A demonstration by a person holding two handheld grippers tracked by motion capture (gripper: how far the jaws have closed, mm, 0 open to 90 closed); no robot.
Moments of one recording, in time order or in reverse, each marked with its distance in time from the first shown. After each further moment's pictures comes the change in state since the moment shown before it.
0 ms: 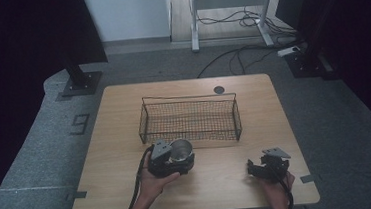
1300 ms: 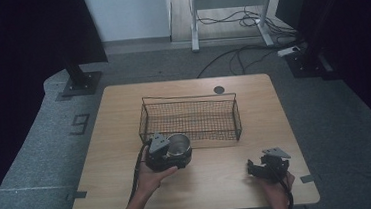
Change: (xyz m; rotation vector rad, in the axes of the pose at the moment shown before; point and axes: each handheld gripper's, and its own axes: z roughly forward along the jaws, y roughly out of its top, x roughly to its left) left arm 0.010 0.013 0.000 0.002 0.016 0.011; right arm 0.000 0.000 0.000 0.000 0.000 0.000
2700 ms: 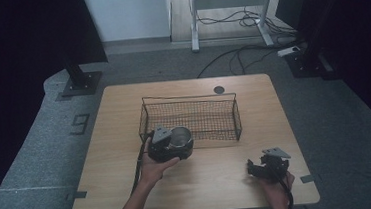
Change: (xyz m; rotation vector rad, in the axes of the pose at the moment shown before) left arm 0.011 0.015 0.018 -0.001 0.012 -0.002; right arm 0.000 0.000 0.000 0.000 0.001 -0.001
